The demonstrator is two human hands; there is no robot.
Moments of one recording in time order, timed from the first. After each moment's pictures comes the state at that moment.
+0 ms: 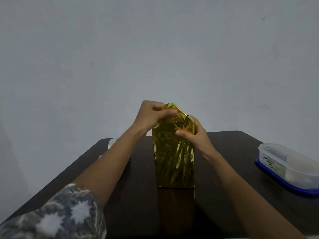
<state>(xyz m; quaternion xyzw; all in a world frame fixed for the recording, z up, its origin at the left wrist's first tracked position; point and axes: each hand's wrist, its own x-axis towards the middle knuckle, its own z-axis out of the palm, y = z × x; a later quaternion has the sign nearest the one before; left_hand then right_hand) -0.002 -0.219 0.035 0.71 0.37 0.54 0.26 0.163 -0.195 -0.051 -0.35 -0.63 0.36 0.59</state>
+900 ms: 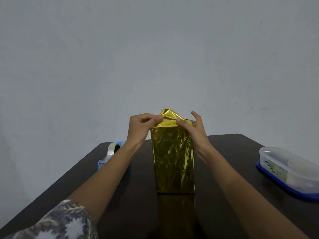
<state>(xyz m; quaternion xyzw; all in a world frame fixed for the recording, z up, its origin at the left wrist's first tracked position) -0.020 -0.207 0.008 0.64 0.34 0.64 0.27 0.148 -0.201 -0.023 -0.35 -0.54 0.43 0.64</state>
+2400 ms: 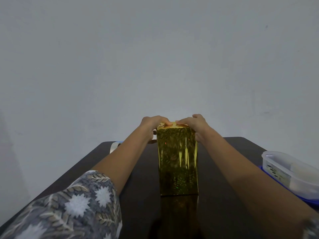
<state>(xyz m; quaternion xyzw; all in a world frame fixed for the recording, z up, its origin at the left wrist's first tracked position) 0.000 -0.198 0.038 0.48 0.59 0.48 0.44 0.143 -0.172 0.018 -0.49 -0.45 0.48 0.57</state>
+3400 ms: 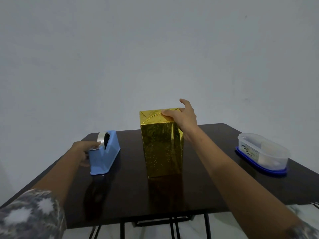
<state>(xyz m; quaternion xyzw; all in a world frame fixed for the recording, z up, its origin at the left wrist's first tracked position) -0.154 -0.209 -0.053 0.36 0.71 0.46 0.40 0.145 -0.235 0.001 -0.49 -0.51 0.35 0.62</state>
